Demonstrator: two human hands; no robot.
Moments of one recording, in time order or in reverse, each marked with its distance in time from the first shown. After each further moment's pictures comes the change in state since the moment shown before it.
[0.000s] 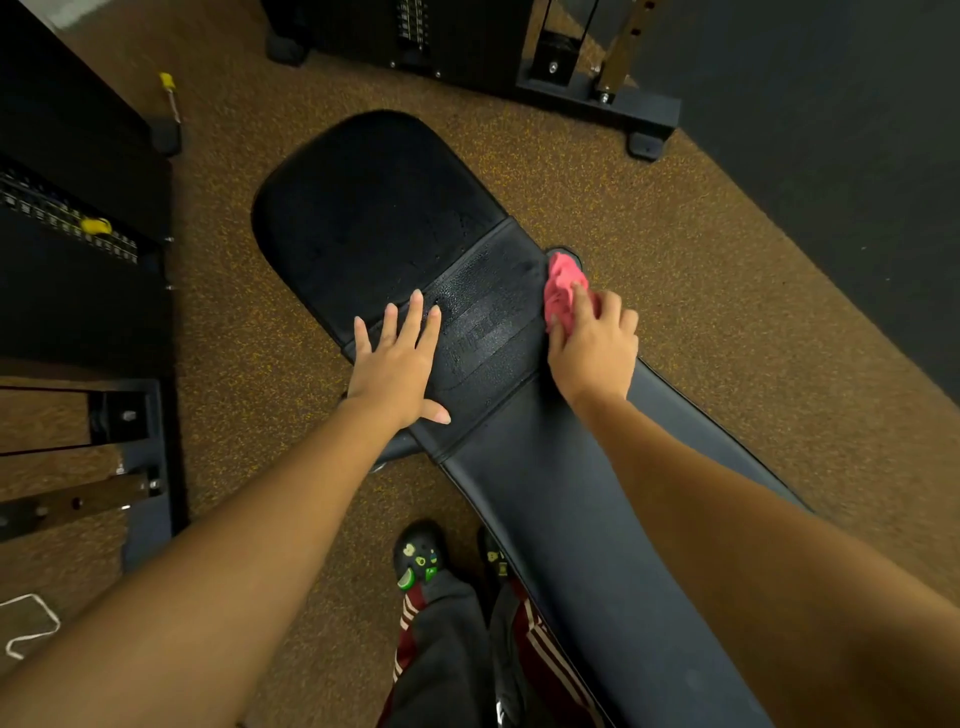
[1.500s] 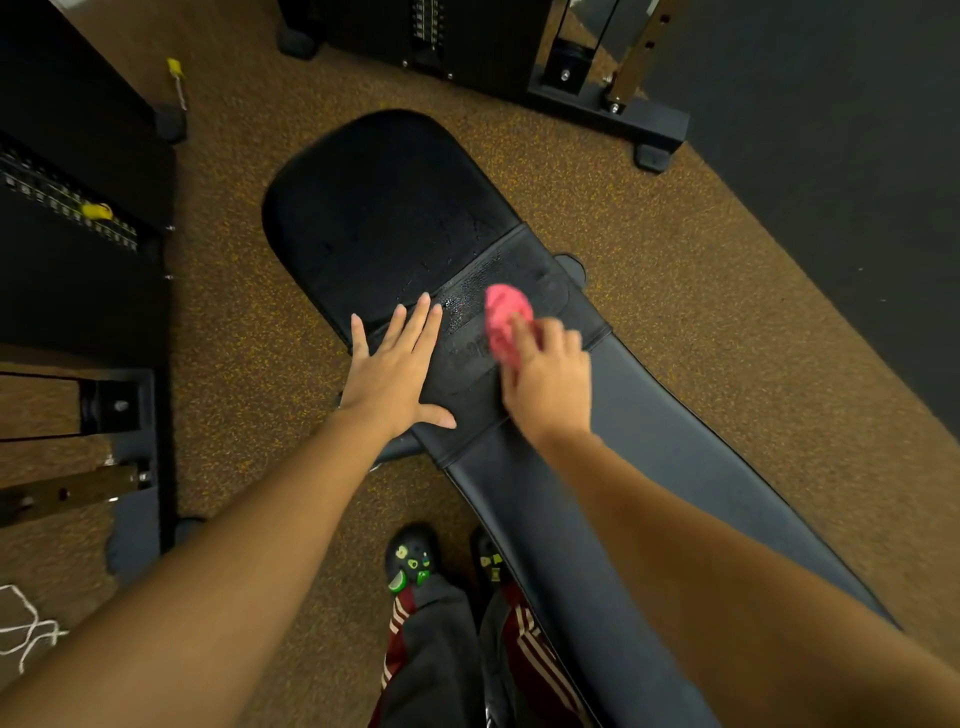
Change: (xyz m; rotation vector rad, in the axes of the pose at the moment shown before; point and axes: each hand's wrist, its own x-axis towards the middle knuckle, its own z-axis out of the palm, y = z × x) left_hand -0.002 -0.013 0.010 -0.067 0.103 0.033; right_hand -0.029 -0.032 0.019 -0.032 0.103 -0.335
